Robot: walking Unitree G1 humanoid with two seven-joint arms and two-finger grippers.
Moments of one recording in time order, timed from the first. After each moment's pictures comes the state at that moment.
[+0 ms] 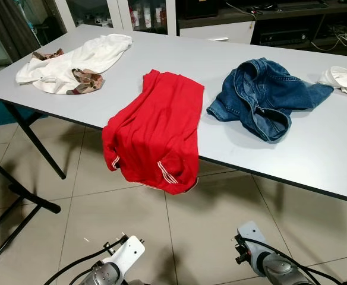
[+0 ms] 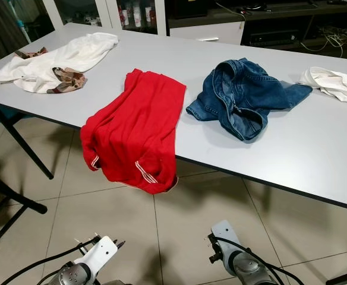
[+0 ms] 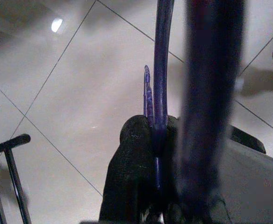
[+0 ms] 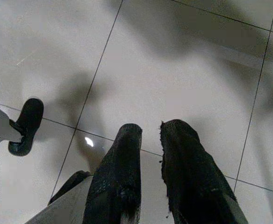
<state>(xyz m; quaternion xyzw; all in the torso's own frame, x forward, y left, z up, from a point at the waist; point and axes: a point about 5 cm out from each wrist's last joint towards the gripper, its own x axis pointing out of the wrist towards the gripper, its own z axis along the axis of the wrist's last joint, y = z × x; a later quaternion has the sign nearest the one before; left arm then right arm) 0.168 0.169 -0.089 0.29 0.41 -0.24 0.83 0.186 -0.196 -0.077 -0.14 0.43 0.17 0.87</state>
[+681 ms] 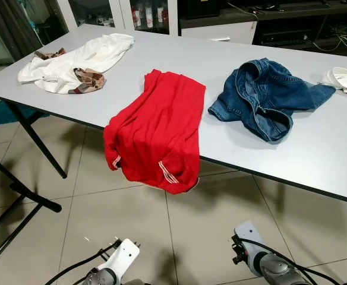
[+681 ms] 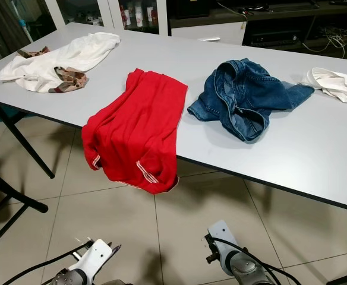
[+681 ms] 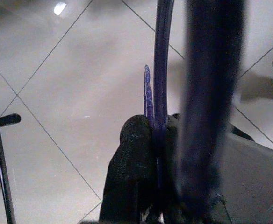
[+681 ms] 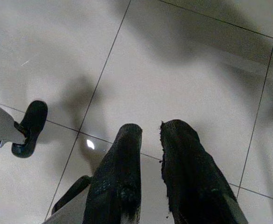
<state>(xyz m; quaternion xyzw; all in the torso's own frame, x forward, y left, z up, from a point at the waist) 0.158 0.176 -0.092 0.24 0.43 -0.20 0.85 0.186 -0.189 -0.078 -0.14 0.43 0.18 0.88</state>
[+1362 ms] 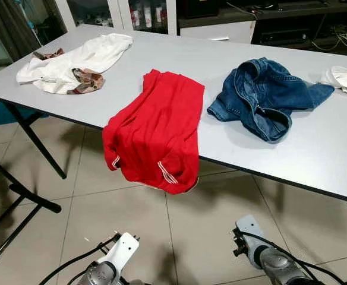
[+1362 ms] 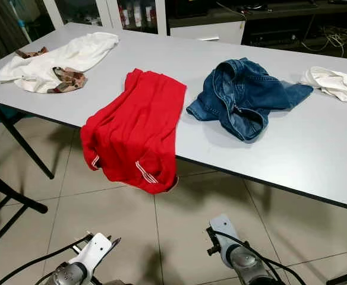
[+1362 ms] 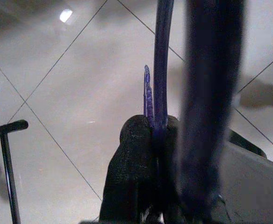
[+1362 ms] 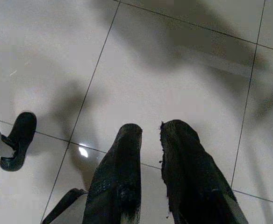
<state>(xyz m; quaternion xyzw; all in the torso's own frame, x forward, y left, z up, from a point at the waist) 0.170 0.178 -0.087 0.25 0.41 -0.20 0.85 0.197 -0.191 -0.072 -0.14 0.41 0.16 0.89</state>
